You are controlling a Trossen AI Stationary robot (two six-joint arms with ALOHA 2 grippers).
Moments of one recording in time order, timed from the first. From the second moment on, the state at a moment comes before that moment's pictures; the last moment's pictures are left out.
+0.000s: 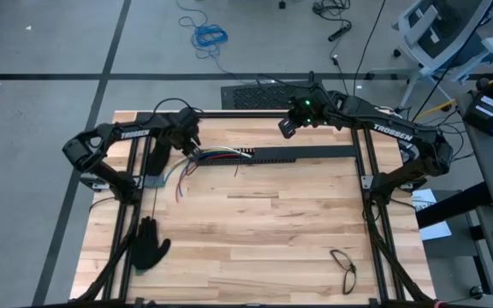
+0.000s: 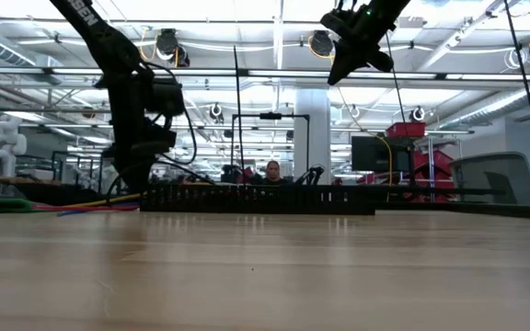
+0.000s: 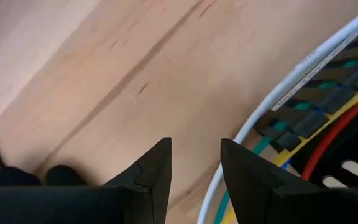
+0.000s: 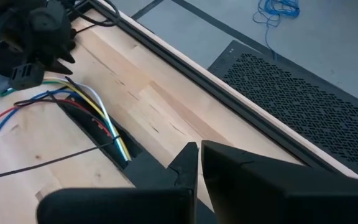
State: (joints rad) left arm 0.76 1.49 0.82 -0.64 -0.01 -0.02; right arm -0.46 1.41 1.39 -0.74 0.18 0.32
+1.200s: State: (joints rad) left arm 0.73 1.55 0.78 -0.60 0.03 -0.05; right arm -0.47 1.41 1.39 -0.73 0.18 0.33
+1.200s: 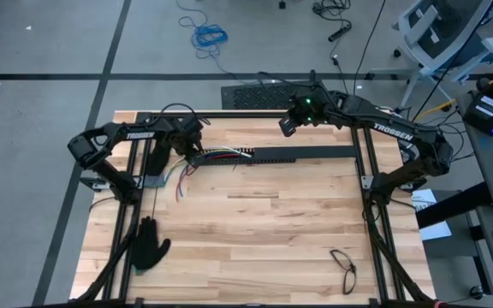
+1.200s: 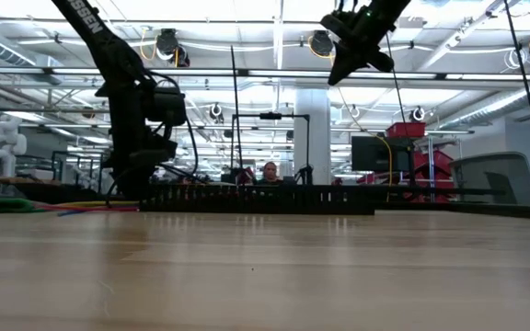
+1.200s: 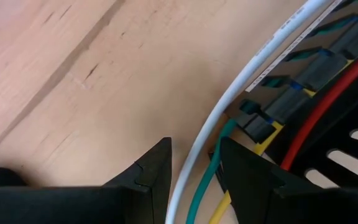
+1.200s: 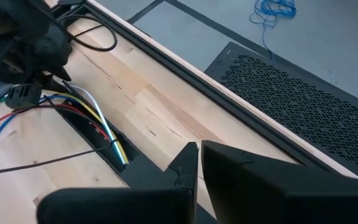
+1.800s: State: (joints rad) left arm 0.72 1.55 0.80 -0.62 0.02 -0.07; right arm -0.47 1.41 1.39 -0.73 0.18 0.33
